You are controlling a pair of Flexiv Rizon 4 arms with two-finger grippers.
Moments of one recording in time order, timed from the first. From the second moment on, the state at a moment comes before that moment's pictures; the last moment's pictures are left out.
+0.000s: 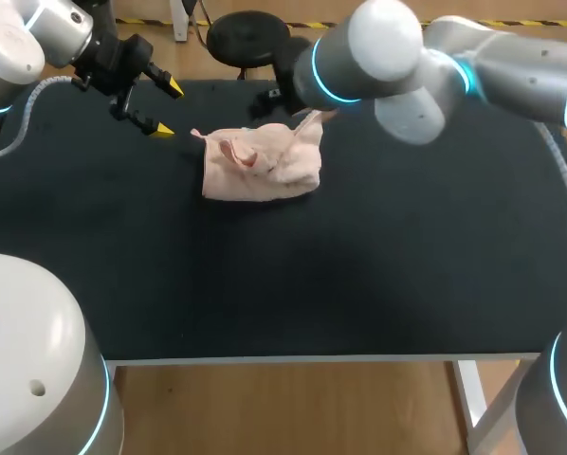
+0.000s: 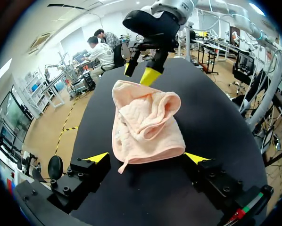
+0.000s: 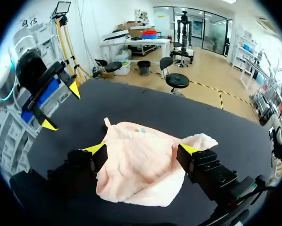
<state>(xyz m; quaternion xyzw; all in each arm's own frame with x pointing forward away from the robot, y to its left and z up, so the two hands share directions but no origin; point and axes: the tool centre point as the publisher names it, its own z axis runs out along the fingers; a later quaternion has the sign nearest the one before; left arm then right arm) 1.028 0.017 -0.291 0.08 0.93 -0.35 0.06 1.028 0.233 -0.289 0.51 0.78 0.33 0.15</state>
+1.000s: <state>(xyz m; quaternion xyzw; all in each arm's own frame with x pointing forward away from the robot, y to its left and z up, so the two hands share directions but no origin) 1.028 0.017 -0.292 0.08 0.93 -0.35 0.06 1.027 0.190 -0.315 0.73 0.65 0.22 0.00</state>
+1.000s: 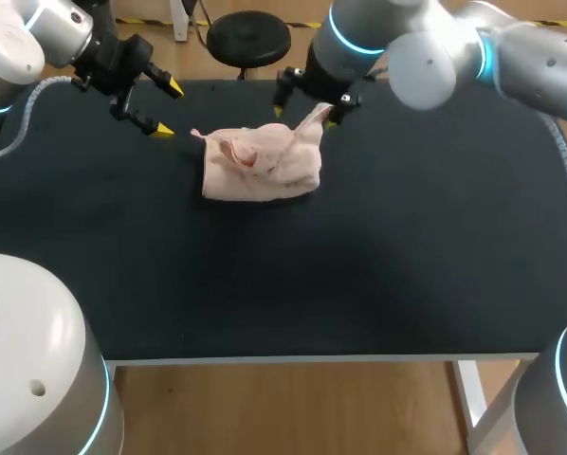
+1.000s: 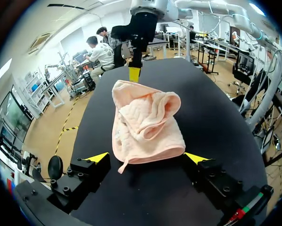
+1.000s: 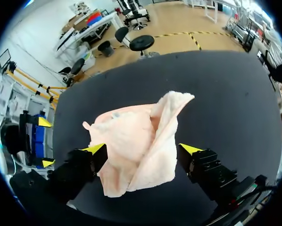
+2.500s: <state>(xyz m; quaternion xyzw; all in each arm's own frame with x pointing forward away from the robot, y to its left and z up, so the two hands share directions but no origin) 1.028 0.017 -0.291 0.08 0.93 -0.35 0.06 1.025 0.215 -0.318 0.67 0.71 0.22 0.01</state>
